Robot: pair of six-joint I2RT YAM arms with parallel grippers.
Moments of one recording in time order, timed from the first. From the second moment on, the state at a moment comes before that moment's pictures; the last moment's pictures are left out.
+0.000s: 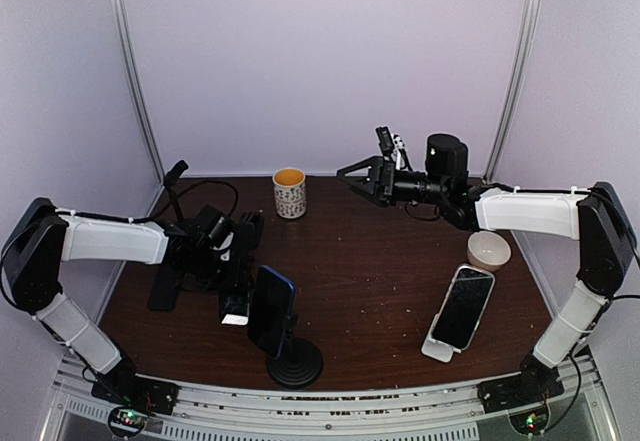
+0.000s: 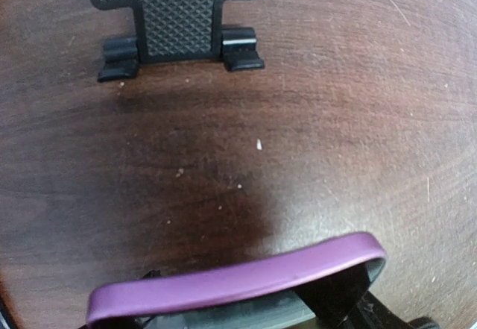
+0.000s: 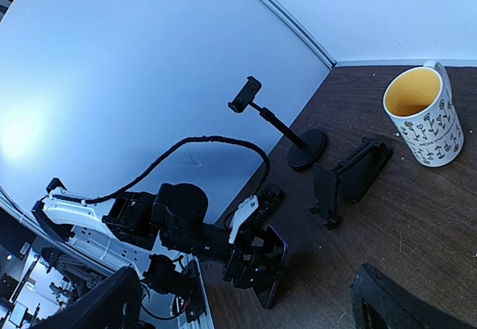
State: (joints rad) left arm -0.63 1.54 0.82 -0.39 0.00 -0.54; right arm 0.57 1.66 1.12 0.45 -0.70 0.76
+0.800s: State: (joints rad) left arm -0.63 1.70 0.89 -0.26 -0.06 -0.57; right arm 0.56 1.66 1.12 0.45 -0.70 0.76
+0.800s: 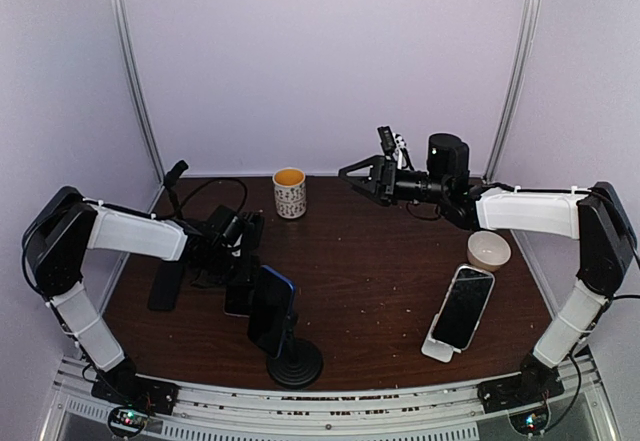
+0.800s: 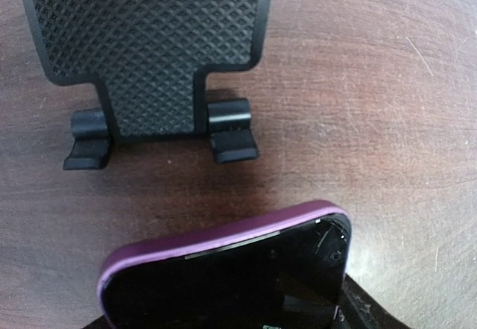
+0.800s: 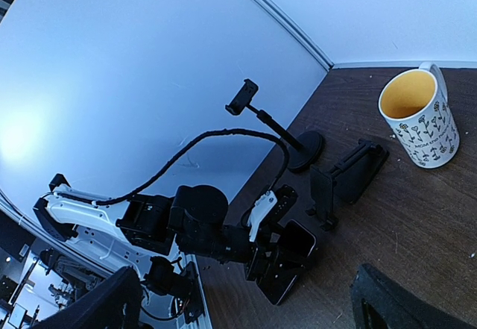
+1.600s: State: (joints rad) left arm -0.64 1.62 0.79 -0.25 -0.11 -0.56; right arm 0.55 1.66 1.08 0.40 -0.70 0.72
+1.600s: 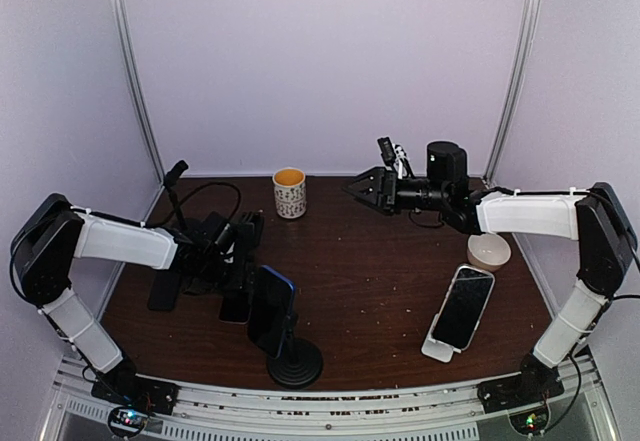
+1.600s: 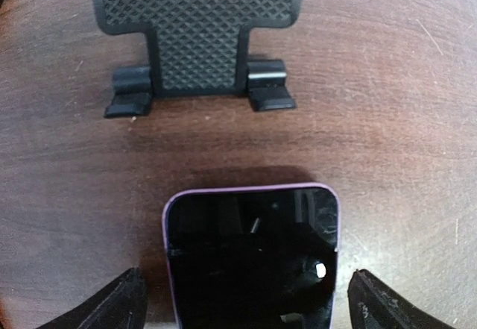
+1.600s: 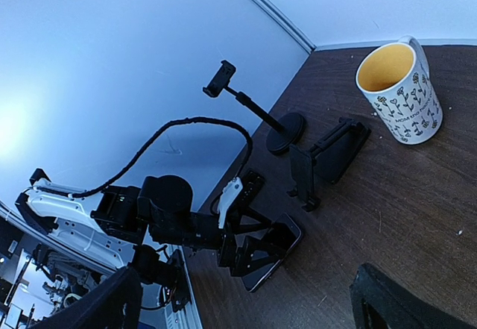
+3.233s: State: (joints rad) left arm -0.63 1.21 0.81 -0.43 -0.31 -0.47; right arm 1.03 1.35 1.28 -0.41 -0.41 0.56
